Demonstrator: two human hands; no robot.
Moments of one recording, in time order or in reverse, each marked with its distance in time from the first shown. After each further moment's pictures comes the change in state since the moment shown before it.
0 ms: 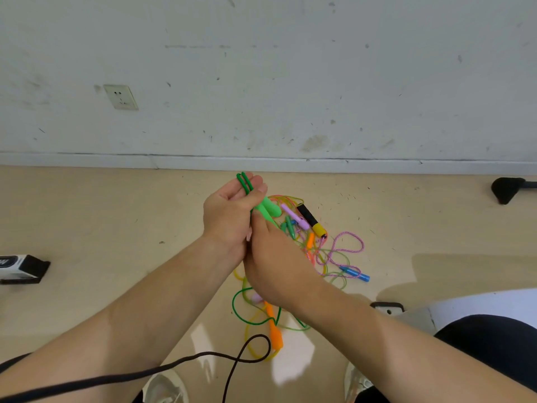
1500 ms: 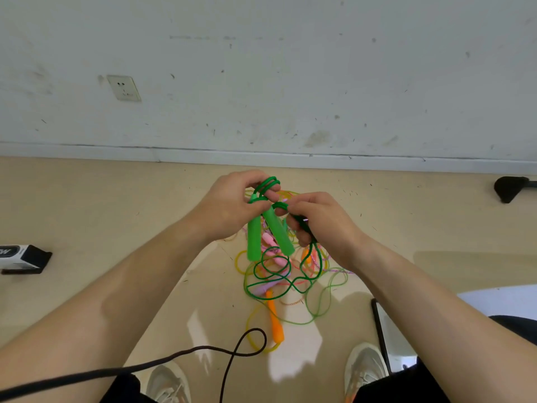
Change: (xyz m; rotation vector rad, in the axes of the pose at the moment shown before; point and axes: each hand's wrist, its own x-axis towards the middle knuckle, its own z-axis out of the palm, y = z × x) left_hand 0.021 0.025 -0.033 1.050 -0.509 0.457; right_hand 0.013 0.031 -0.060 0.844 -0.094 0.499
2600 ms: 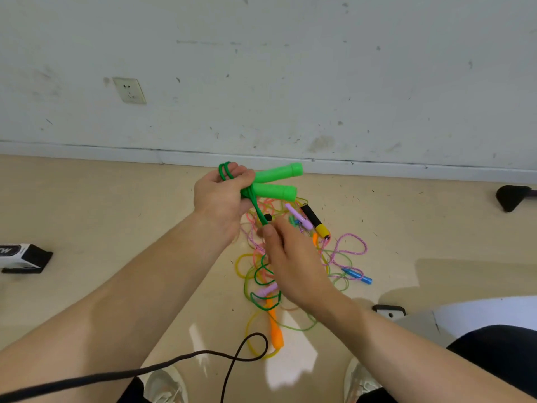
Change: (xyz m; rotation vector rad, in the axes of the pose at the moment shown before) left_hand 0.013 0.013 0.010 -1.078 0.591 -0.453; right_hand -0.016 0.040 0.054 -0.298 0.085 -0.268
